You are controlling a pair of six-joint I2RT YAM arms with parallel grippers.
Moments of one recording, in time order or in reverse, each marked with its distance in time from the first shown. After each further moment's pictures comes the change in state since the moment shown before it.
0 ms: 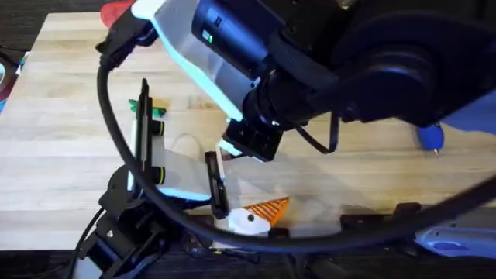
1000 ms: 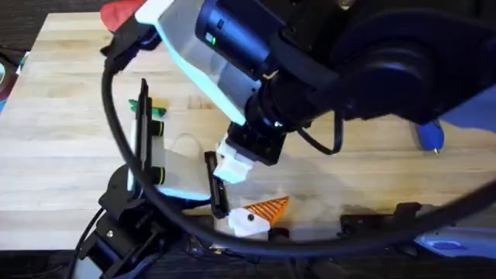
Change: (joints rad) left arm 0.000 0.000 0.000 0.000 0.002 0.004; right arm -0.006 0.003 0.000 -0.029 -0.067 0.011
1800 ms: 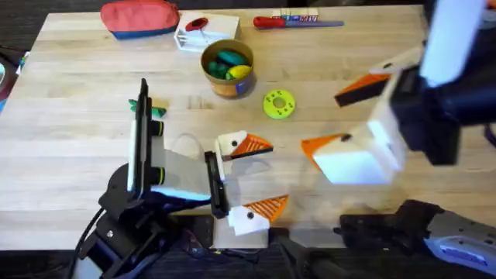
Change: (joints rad) left arm 0.000 0.000 0.000 0.000 -0.001 0.000; right arm -0.300 -0.404 0.005 -0.291 -0.118 0.069
